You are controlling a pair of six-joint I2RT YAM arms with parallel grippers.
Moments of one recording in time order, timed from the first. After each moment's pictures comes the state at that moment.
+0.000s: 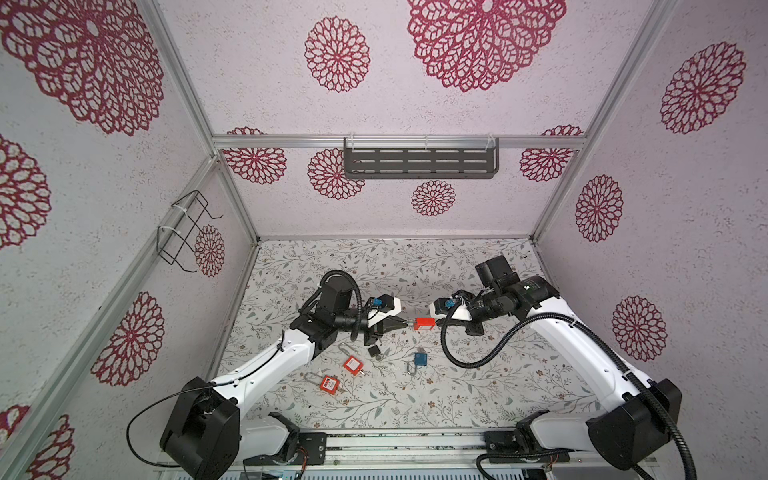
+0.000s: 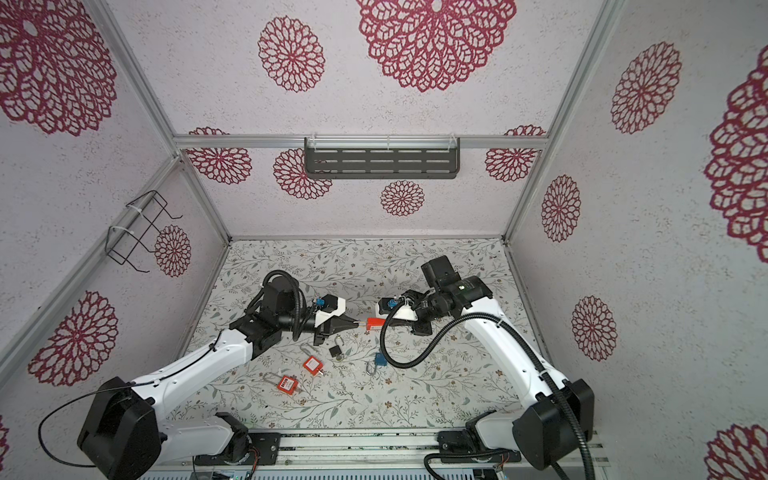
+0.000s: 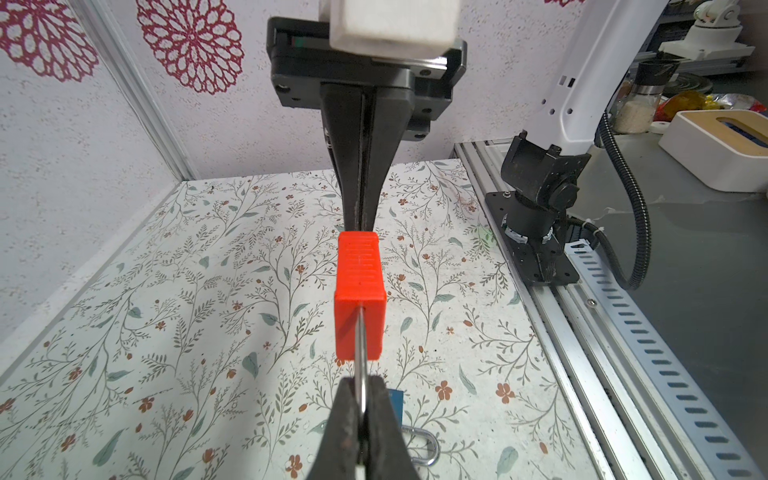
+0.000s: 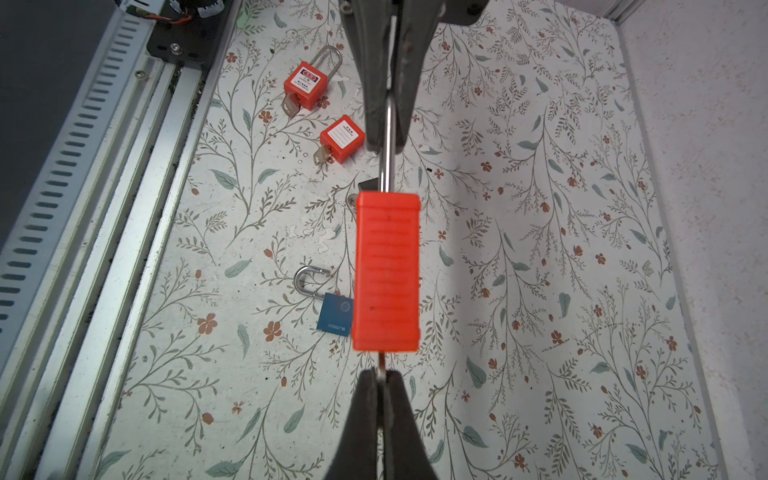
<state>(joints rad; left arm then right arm) -0.55 1.29 0.84 -0.02 0.87 0.51 0.45 1.33 1.27 -1.02 -0.62 -1.17</state>
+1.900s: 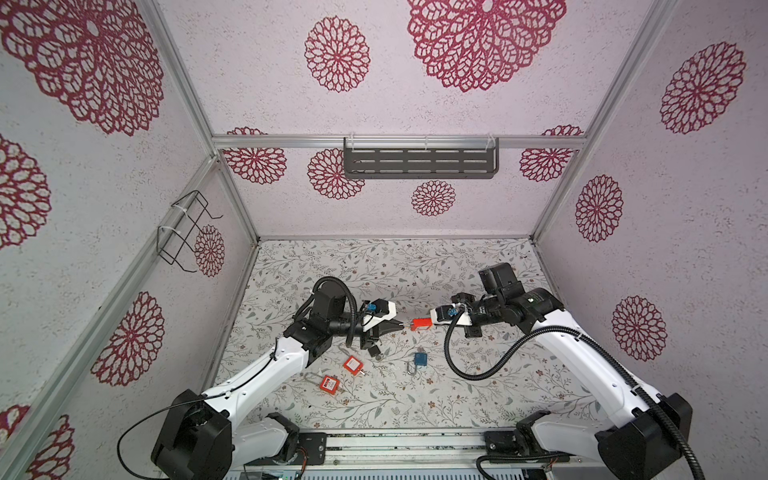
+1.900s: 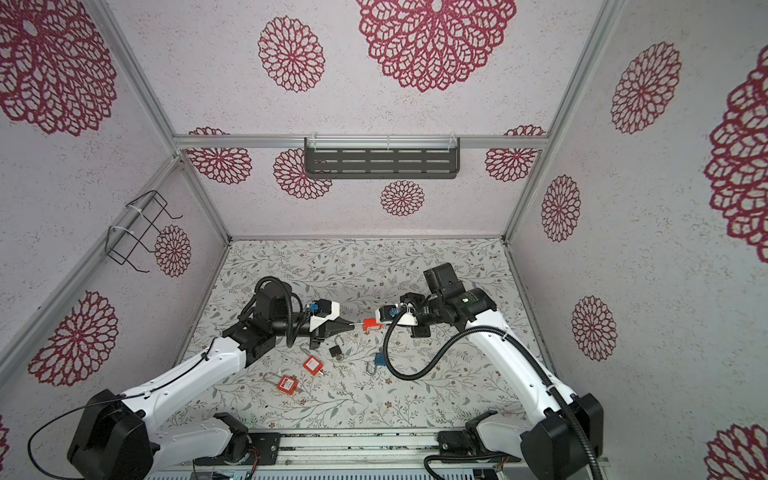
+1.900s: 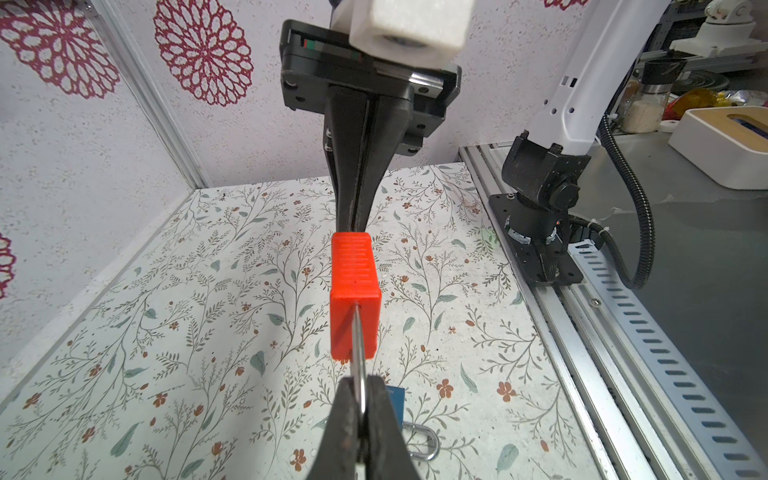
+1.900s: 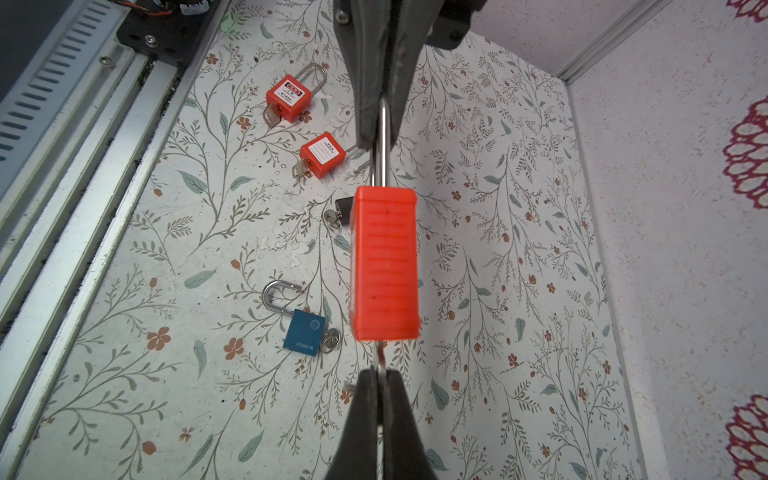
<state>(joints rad) -0.53 1.22 0.77 0.02 0.87 0.49 0.46 1.24 1.15 -0.85 -0.63 -1.20</state>
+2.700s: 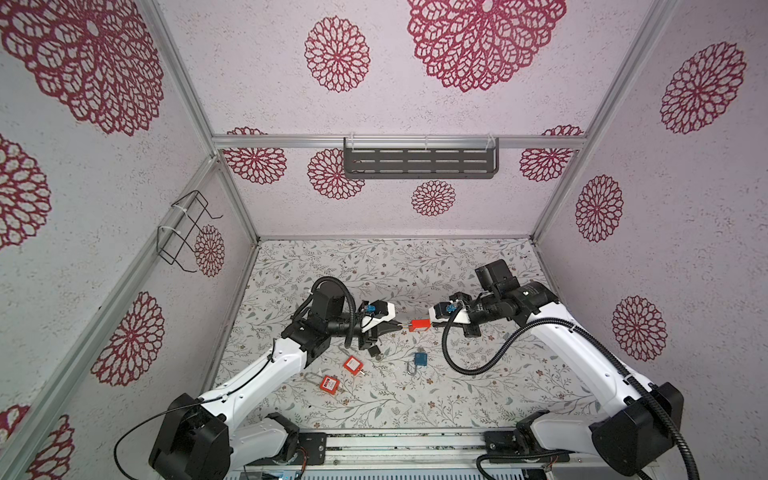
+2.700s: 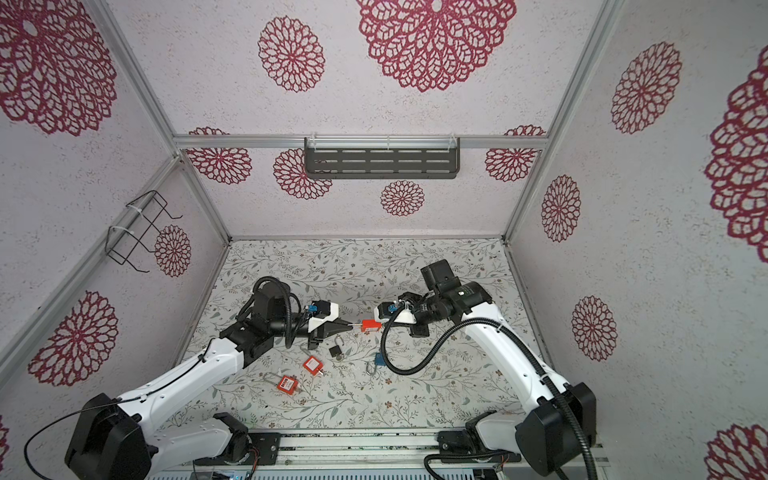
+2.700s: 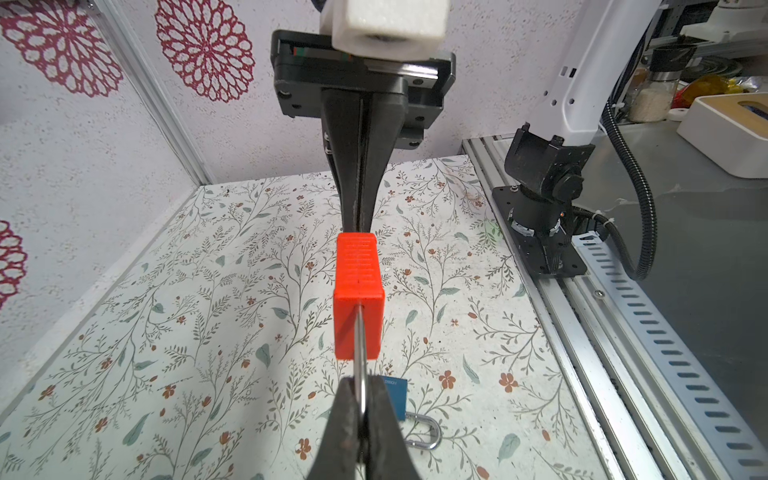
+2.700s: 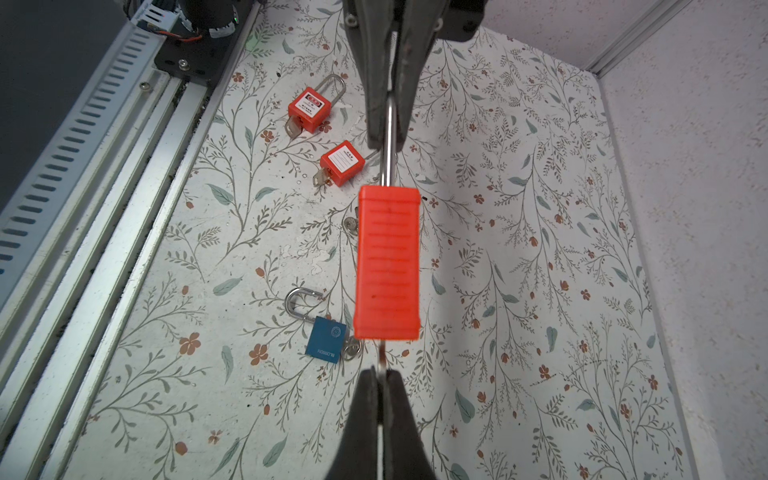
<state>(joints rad) -0.53 1.20 0.78 -0.02 0.85 0.51 0.46 1.30 1.20 -0.92 -0.68 -1.19</state>
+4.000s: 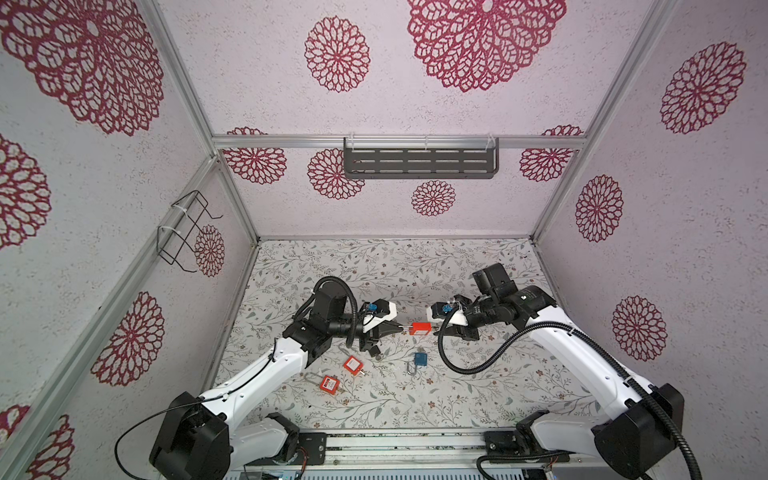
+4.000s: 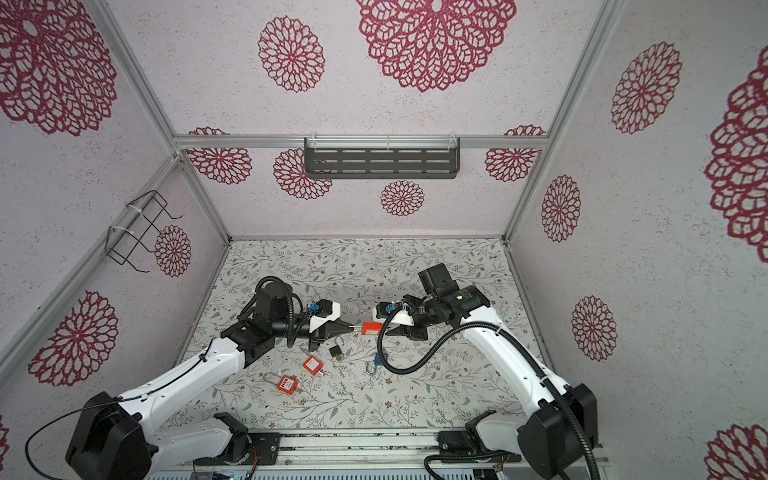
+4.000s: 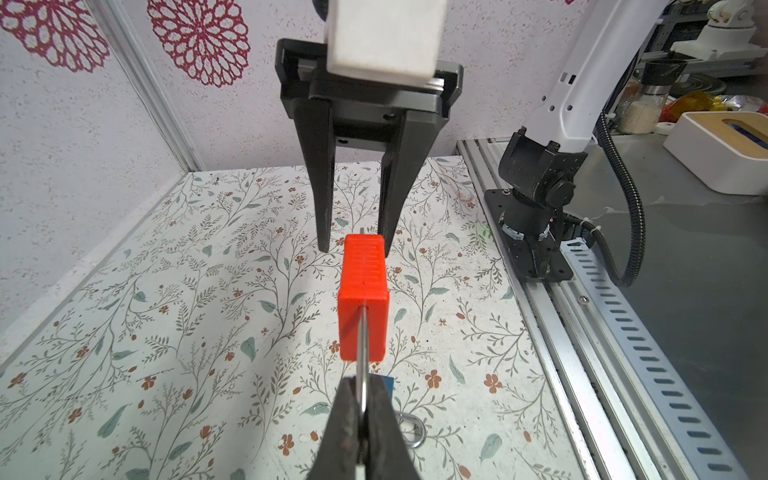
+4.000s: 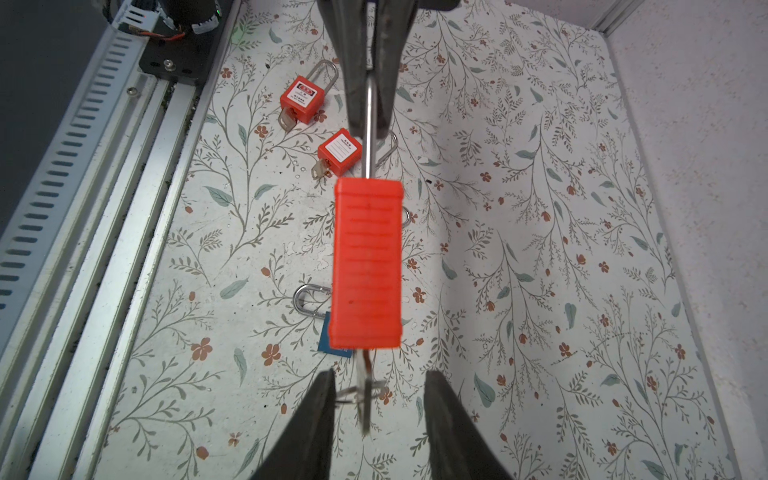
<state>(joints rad) -0.55 1.21 0.78 -0.04 0.85 0.49 0.49 1.28 1.17 -0.88 -0.63 -1.07</state>
